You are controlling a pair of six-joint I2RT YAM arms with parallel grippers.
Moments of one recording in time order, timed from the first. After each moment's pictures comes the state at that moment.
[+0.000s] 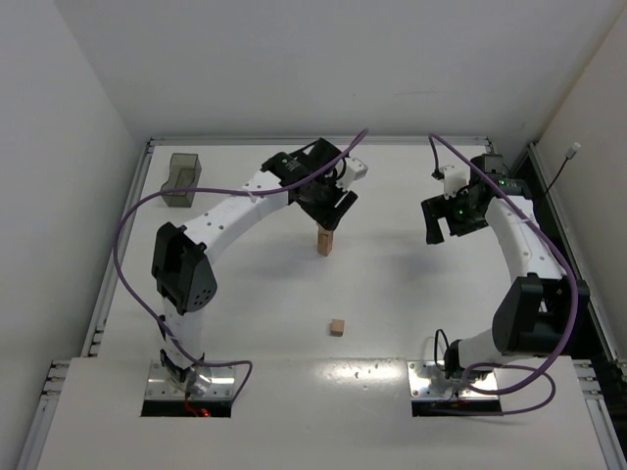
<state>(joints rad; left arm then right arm) -0.71 1.92 1.89 -0.95 0.08 0.08 -0.10 1.47 1.21 -0.89 -0.24 -0.40</state>
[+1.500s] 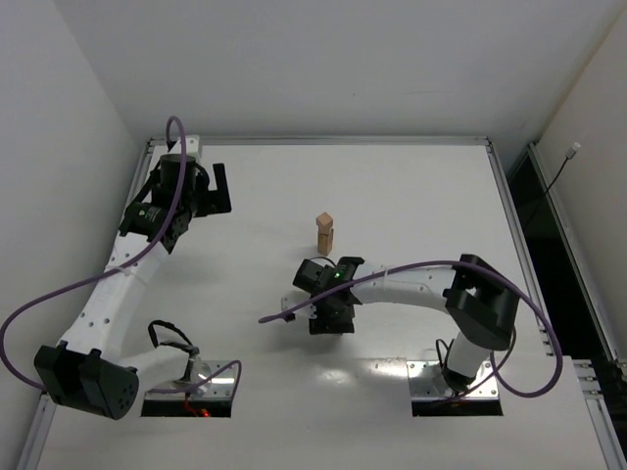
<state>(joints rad) -0.20 1.15 1.20 -0.64 -0.26 -0.22 1.09 1.70 1.04 -0.75 -0.05 -0.54</state>
